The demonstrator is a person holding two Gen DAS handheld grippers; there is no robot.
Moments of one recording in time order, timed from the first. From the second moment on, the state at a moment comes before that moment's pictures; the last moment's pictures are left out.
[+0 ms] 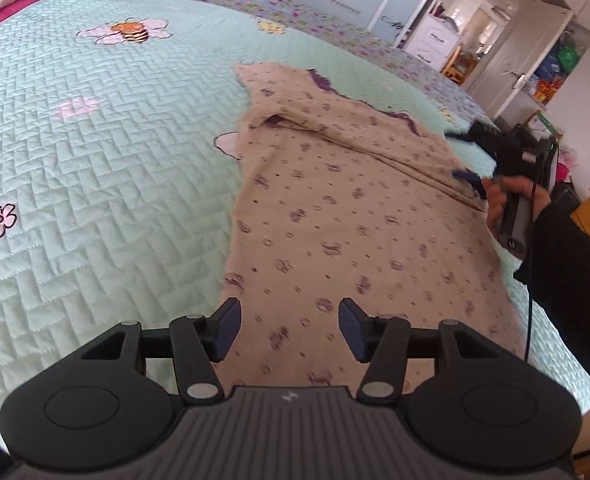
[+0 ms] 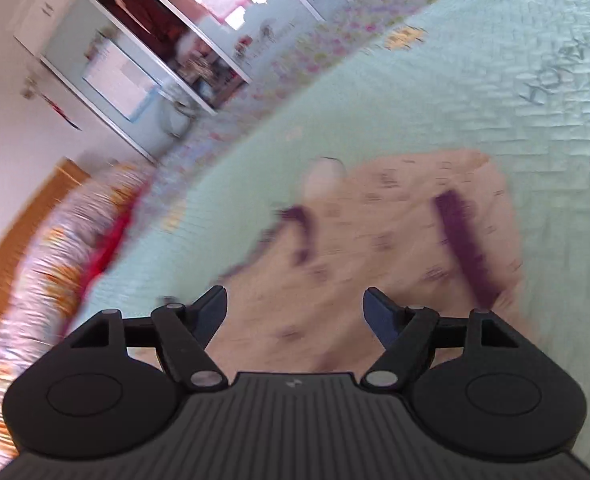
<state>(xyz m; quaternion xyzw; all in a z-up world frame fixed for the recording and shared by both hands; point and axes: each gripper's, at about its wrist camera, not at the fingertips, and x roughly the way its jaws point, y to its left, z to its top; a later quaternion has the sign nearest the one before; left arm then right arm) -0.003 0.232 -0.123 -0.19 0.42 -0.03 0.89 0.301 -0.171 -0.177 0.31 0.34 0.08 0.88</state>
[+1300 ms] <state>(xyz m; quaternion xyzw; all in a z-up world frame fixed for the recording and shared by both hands) 0.050 0.244 -0.125 -0.24 0.36 -0.03 0.90 0.202 -0.131 -0.136 0.29 0.32 0.15 0.89</state>
